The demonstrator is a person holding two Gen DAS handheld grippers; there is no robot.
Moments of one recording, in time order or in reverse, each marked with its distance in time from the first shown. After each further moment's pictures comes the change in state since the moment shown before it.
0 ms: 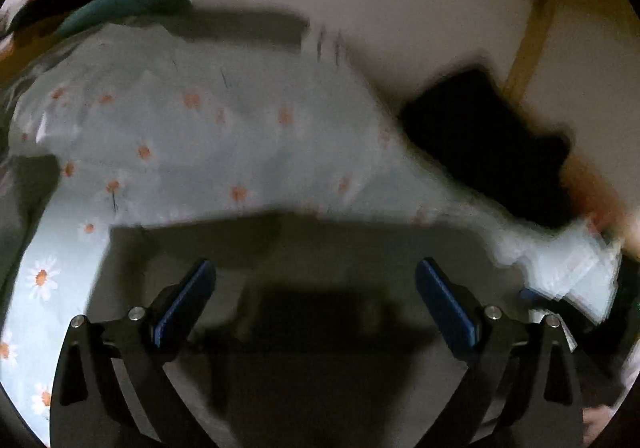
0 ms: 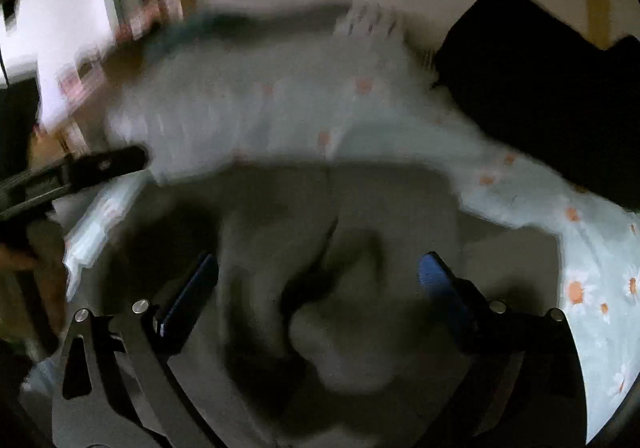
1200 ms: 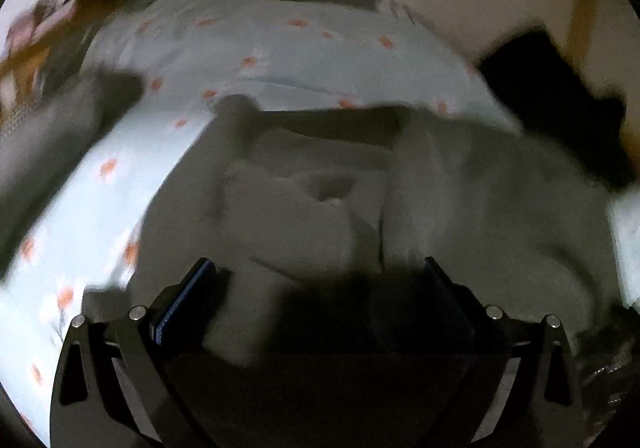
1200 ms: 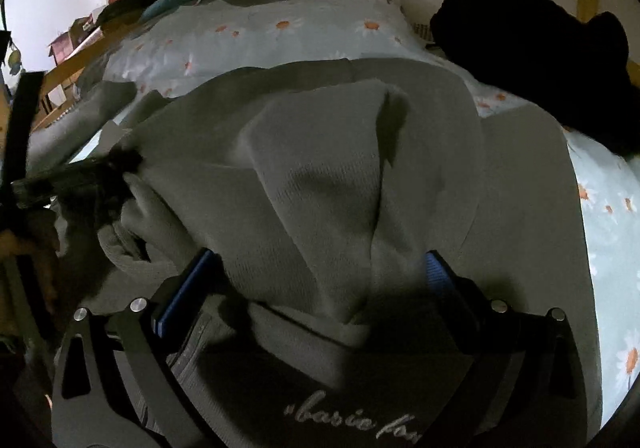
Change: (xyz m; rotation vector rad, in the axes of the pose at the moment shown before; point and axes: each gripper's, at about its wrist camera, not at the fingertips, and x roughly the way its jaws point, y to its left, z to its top) left arm -0.034 0.072 -0.110 -0.154 -0.036 0.143; right arm -0.016 0.039 -0.093 -0.016 -0.021 -0.039
